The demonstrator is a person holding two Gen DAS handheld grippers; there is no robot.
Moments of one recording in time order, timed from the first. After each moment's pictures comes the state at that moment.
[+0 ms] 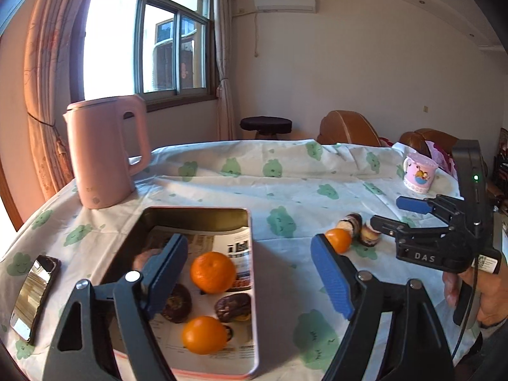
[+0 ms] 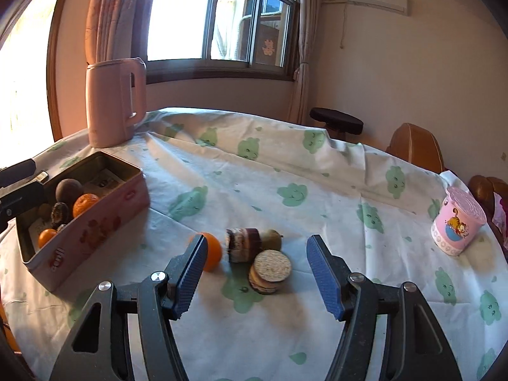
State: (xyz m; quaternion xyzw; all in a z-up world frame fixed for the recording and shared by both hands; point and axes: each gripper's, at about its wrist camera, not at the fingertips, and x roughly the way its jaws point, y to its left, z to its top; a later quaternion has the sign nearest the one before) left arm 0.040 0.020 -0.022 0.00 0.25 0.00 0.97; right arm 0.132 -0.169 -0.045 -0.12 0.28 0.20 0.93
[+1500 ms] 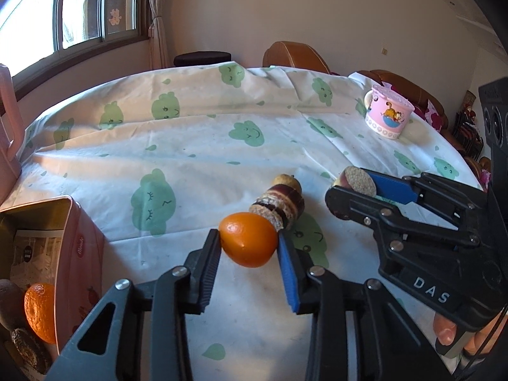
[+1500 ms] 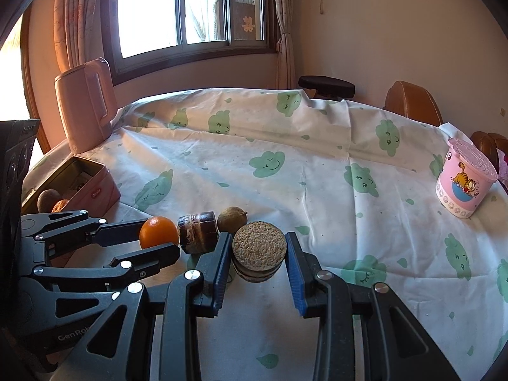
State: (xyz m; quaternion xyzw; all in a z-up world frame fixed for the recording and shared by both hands) left arm 0.148 -0.065 -0.071 0.00 0.39 -0.12 0.91; right arm 0.162 -0.198 -0.059 -0.06 0.34 0.19 0.92
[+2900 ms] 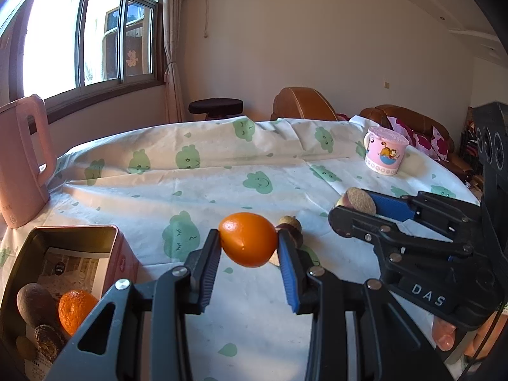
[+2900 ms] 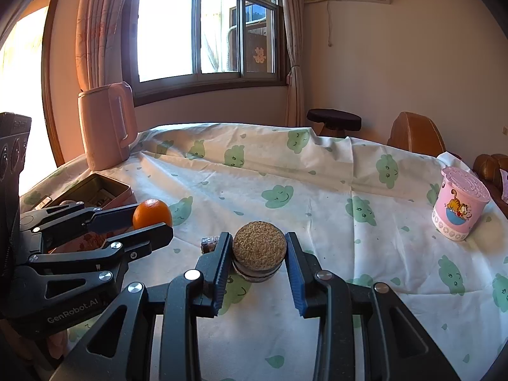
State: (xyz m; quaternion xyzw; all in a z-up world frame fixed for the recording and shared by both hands) left arm 0.117 -0.058 -0.045 0.01 0.28 -0.09 0.96; right arm 0.135 -0.201 -0.042 -0.06 0.27 0.22 0.94
